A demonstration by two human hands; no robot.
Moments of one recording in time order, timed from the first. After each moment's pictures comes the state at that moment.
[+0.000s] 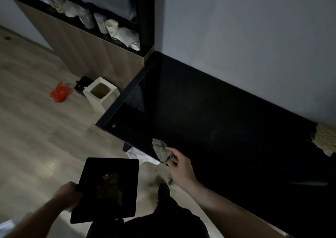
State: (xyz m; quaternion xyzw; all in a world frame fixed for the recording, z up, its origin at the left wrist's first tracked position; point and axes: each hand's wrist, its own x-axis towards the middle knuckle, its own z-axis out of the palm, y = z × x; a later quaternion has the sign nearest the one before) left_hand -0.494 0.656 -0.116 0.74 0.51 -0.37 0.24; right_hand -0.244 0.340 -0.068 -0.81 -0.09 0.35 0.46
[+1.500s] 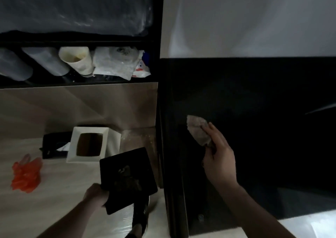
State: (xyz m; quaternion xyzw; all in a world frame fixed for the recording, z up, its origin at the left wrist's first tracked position) left_hand -0.165 1.091 -0.348 0.78 0.37 -0.47 0.18; right_hand -0.095 0.696 -0.144 -0.91 0.11 0.01 0.41
